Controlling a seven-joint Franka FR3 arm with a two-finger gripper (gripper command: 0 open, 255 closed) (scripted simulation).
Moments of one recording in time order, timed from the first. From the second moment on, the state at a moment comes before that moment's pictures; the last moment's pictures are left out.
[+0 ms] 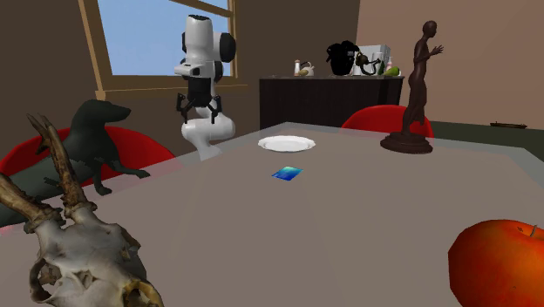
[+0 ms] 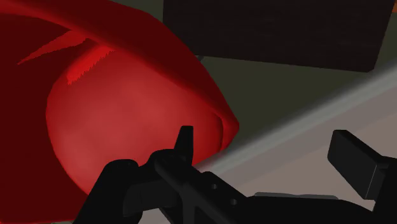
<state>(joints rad) -0.02 -0.78 -0.04 -2.37 -0.12 1.52 -0.13</state>
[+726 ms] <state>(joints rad) -0.03 -0.56 0.13 -2.24 0.05 1.59 0.26</state>
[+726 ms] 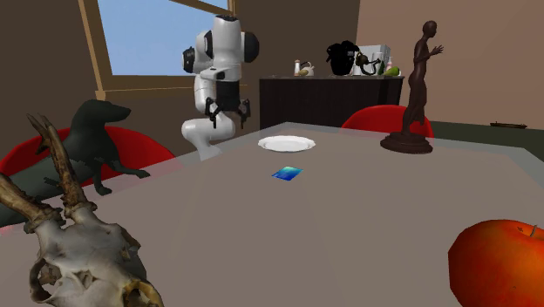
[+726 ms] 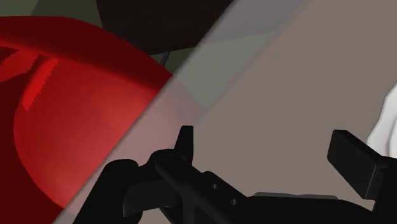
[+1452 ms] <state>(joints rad) -0.06 -0.18 0.28 -1.93 0.12 1.67 0.73</state>
